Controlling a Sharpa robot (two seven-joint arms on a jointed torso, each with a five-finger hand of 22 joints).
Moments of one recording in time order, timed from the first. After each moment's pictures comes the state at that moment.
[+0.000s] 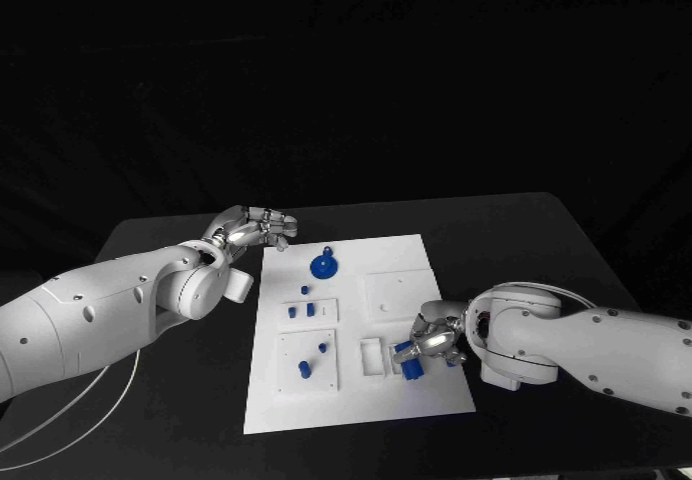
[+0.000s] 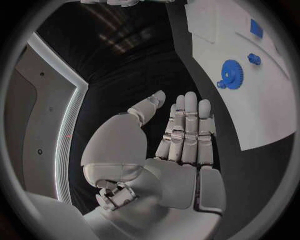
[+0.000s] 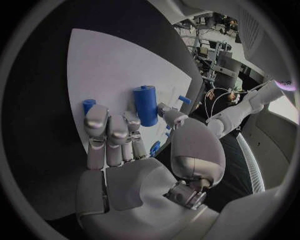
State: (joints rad) left arm 1.22 -0.73 -0.10 1.22 -0.22 -0.23 0.30; left_hand 1.09 -0.09 0.55 -0.25 0.09 0.88 0.17 0.27 0.52 1.24 0.10 0.07 0.23 1.03 0.02 0.75 0.49 0.03 0.81 -0.08 0.67 1.24; right arm 1.19 -0.89 -0.16 1.72 -1.09 0.02 -0.54; right_hand 0.83 -0.18 0.71 0.01 0.05 0.97 0.10 0.29 0.80 1.20 -0.01 1.07 1.27 1.30 -0.12 1.28 1.04 0.14 1.32 -0.12 1.04 1.31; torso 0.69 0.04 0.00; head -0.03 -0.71
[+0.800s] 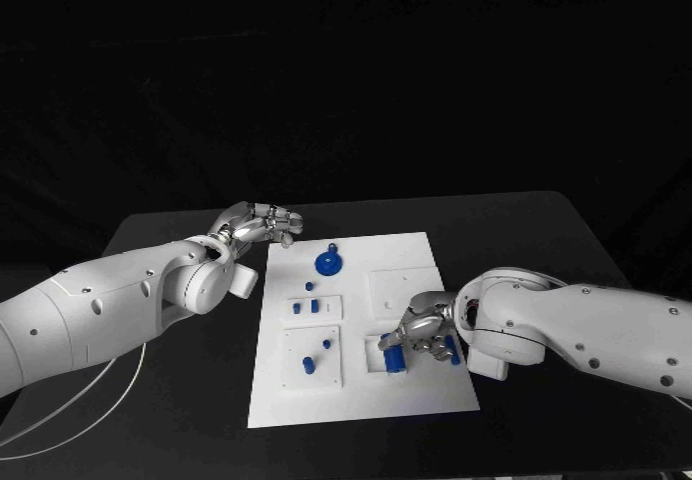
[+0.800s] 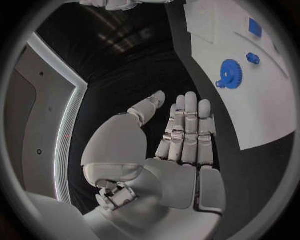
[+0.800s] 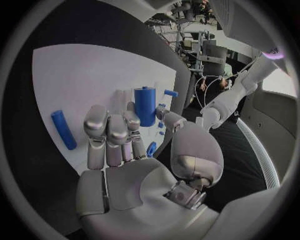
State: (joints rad) left arm 1.22 -0.72 -0.10 1.22 -0.22 -0.22 0.30; left_hand 1.09 -0.09 0.55 -0.24 0.09 0.88 0.16 0.27 0.52 1.24 0.10 0.07 0.23 1.03 0.02 0.74 0.49 0.03 0.81 -0.08 0.67 1.24; right arm 1.24 -0.82 -0.16 1.68 -0.87 0.05 -0.57; right_hand 0.73 -0.13 0.73 -0.01 0.05 1.00 0.08 0.30 0.63 1.20 -0.02 1.07 1.26 1.30 -0.12 1.28 1.05 0.14 1.31 -0.11 1.06 1.31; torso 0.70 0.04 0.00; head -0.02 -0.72
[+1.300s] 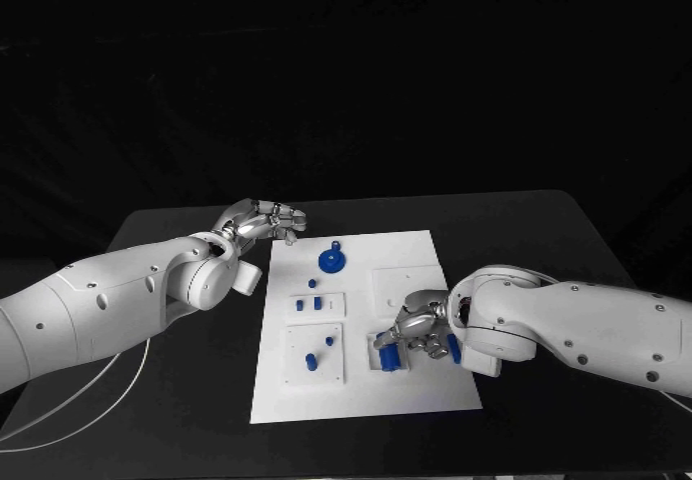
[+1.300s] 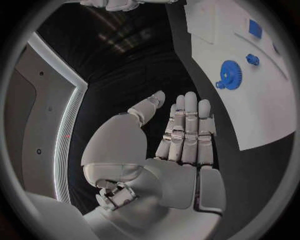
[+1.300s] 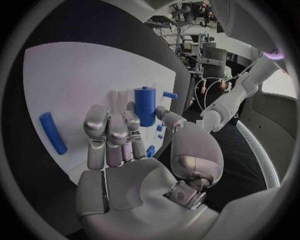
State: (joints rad) left arm 1.22 -0.73 -0.10 1.22 -0.22 -0.22 0.29; left_hand 1.09 -0.09 0.55 -0.24 0.09 0.88 0.16 0.27 0.52 1.24 0.10 0.07 0.23 1.03 0.02 0.74 0.50 0.04 0.81 -0.08 0.66 1.24; right arm 1.24 -0.78 -0.16 1.65 -0.87 0.06 -0.57; right_hand 0.73 -0.13 0.73 -0.02 0.05 1.00 0.08 0.30 0.63 1.20 -0.02 1.06 1.26 1.30 -0.12 1.28 1.05 0.14 1.31 -0.11 1.06 1.31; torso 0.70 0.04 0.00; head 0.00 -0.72
